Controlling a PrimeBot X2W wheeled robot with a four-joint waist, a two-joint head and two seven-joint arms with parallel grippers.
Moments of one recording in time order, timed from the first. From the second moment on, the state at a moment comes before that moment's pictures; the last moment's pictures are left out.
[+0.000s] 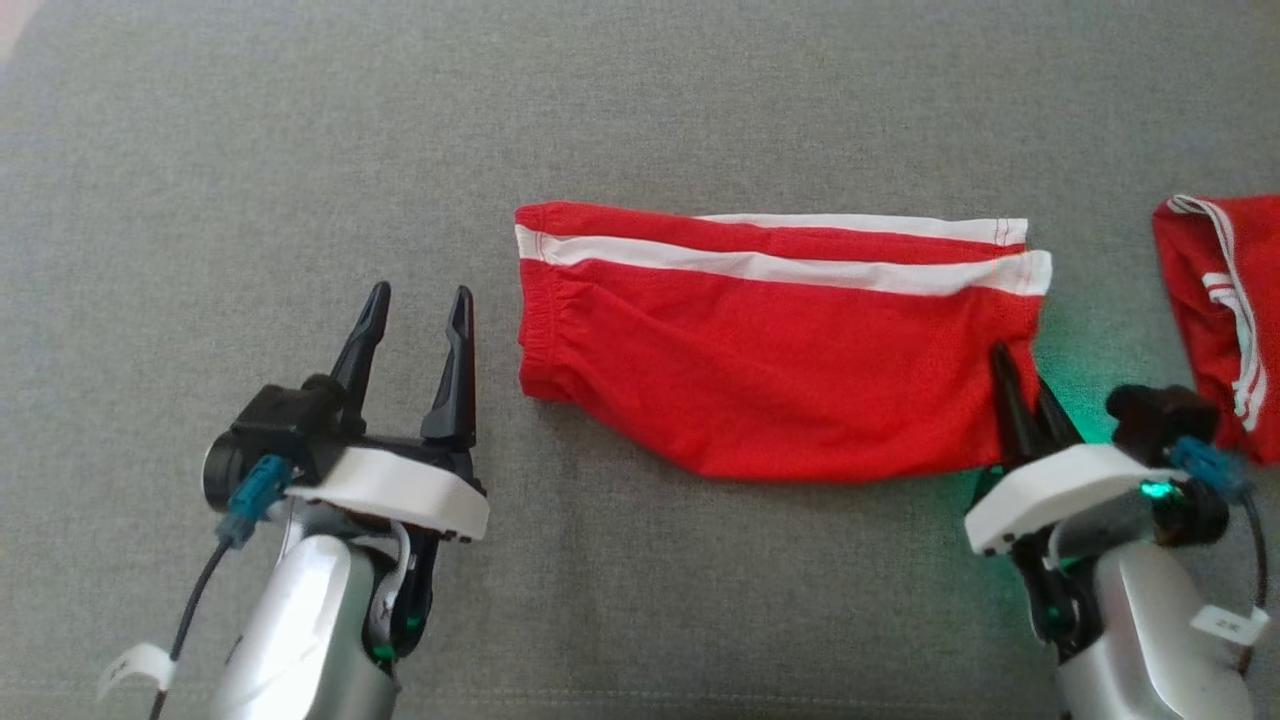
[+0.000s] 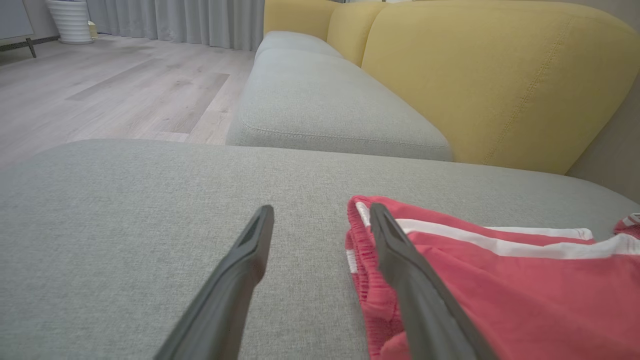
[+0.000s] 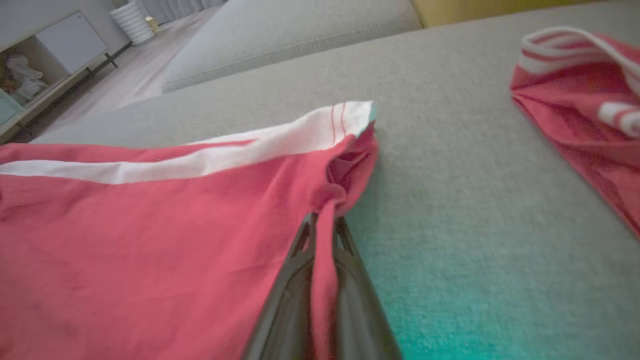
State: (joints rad) left arm -0.23 0.08 -0.29 0.21 -0.27 0.03 -0.25; right arm -0.19 -0.05 0.00 0.35 0.24 0.12 0.01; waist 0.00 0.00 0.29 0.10
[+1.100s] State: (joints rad) left arm -0.23 0.06 -0.34 0.26 -0.28 0.04 -0.25; right arm -0.63 -0.07 0.79 0.49 0.54 0.12 -0.04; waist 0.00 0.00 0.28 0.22
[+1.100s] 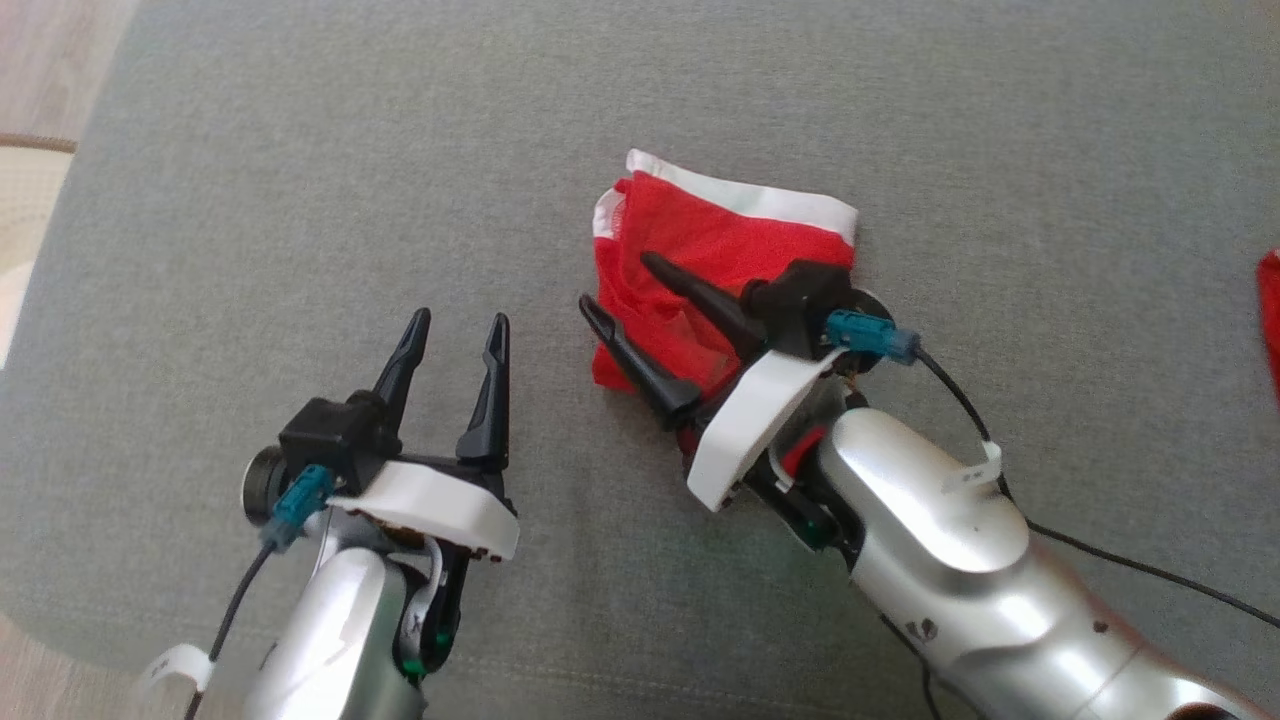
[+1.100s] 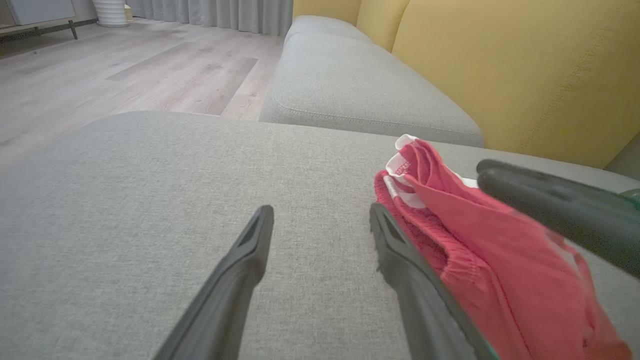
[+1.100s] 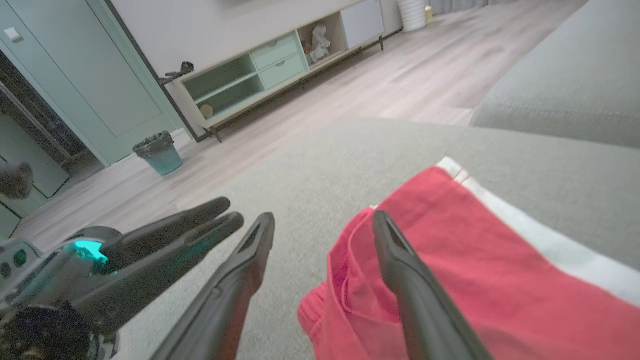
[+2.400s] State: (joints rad) left arm -0.15 0.13 -0.30 0.18 -0.29 0.09 -0.23; right arm -0.03 -0.05 0.02 -0.05 0.11 0.12 -0.02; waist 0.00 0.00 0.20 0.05
